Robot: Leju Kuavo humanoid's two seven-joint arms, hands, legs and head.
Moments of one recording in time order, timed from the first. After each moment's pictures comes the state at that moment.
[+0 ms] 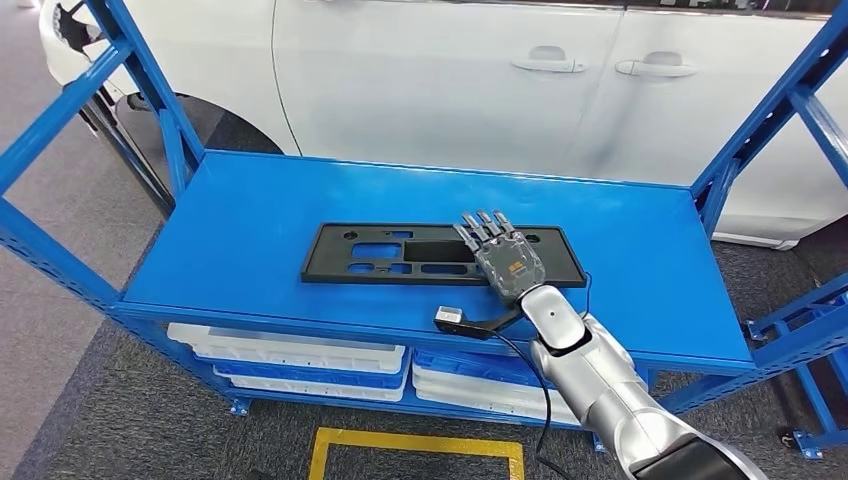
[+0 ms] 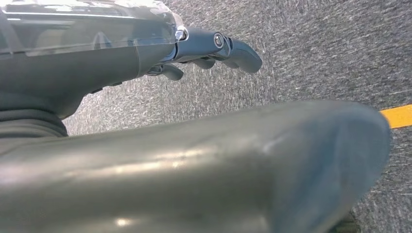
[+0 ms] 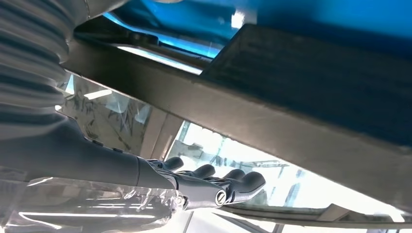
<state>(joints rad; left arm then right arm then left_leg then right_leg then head) -0.11 -0.18 1.00 -0.20 -1.37 0.09 -0.05 -0.67 -0.08 0.45 -0.63 1.53 -0.45 -0.07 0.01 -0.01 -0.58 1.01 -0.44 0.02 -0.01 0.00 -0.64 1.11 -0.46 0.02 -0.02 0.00</state>
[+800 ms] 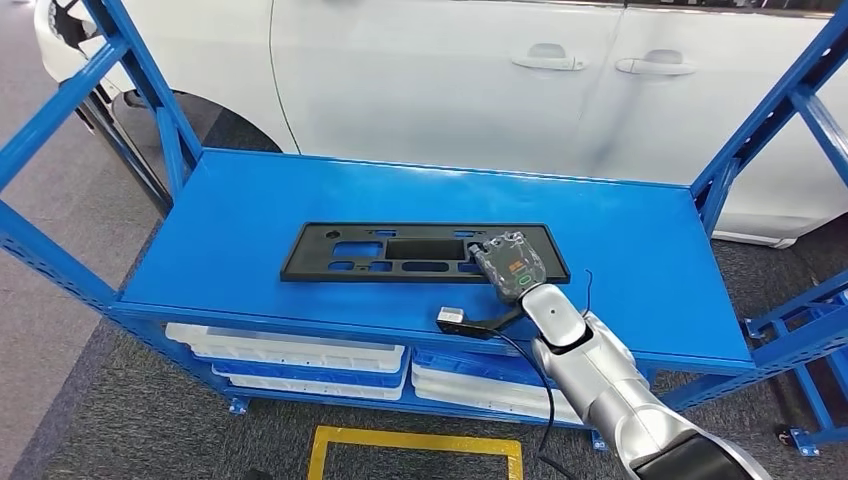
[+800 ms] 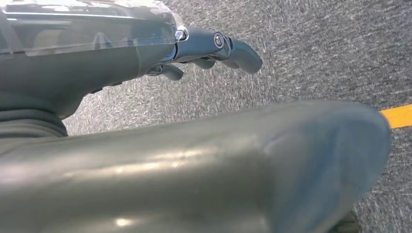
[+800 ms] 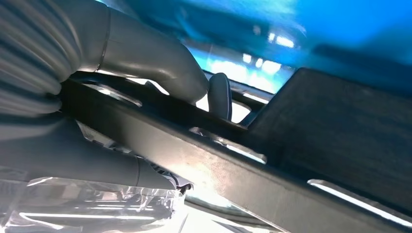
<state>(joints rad) -0.11 -0.18 1.00 -0.20 -1.37 0.09 -0.05 -0.68 -0.07 0.46 -0.61 1.52 -0.43 -0.08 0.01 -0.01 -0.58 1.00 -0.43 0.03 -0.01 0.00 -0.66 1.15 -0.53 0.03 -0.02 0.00</state>
